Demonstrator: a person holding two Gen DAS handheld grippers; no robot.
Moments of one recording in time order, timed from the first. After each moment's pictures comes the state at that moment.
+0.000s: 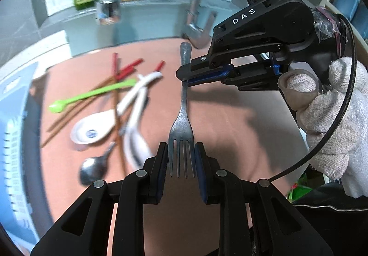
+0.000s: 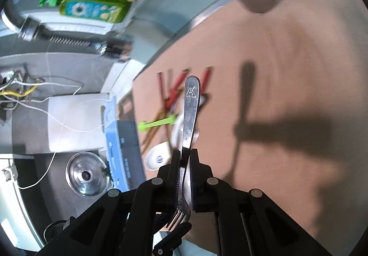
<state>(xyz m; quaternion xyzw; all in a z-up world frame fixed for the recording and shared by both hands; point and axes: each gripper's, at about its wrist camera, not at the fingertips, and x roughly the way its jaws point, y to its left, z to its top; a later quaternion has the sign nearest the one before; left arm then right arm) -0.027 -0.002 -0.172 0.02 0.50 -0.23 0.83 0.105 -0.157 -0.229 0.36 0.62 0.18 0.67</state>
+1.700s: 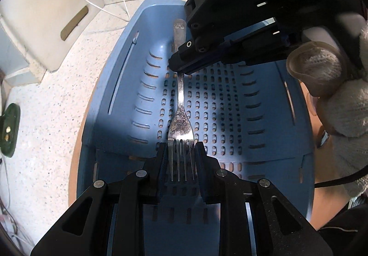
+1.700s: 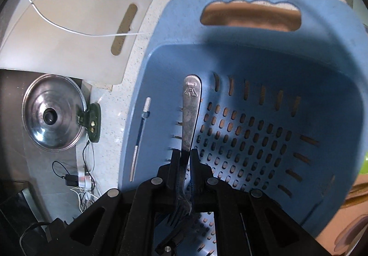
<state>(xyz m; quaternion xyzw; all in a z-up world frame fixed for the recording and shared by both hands) -0.014 0.278 -0.234 -0.02 0.55 0.00 0.83 0.148 0.228 -0.287 0.11 0.69 0.32 0.64</state>
